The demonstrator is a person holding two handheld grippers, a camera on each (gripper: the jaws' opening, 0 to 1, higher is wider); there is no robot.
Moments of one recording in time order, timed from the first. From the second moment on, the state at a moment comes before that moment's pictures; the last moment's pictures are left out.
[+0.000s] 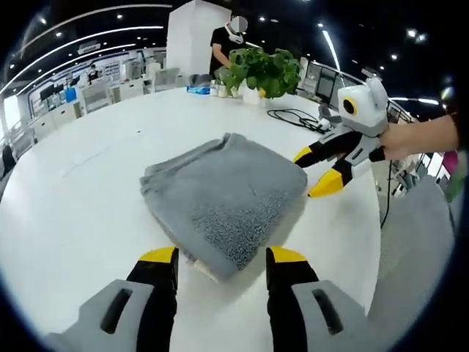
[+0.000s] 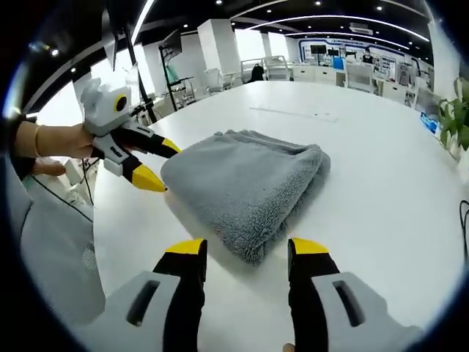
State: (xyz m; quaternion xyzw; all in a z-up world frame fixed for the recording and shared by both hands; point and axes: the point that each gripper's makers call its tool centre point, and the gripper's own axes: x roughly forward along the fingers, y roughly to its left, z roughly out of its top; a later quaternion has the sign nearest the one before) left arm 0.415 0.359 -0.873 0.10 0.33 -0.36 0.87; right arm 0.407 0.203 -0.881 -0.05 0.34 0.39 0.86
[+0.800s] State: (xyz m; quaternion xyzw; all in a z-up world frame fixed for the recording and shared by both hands) left arm 0.334 0.405 -0.820 0.06 0.24 -0.26 0.93; right arm 0.340 0.163 -0.839 -0.01 0.29 0.33 0.90
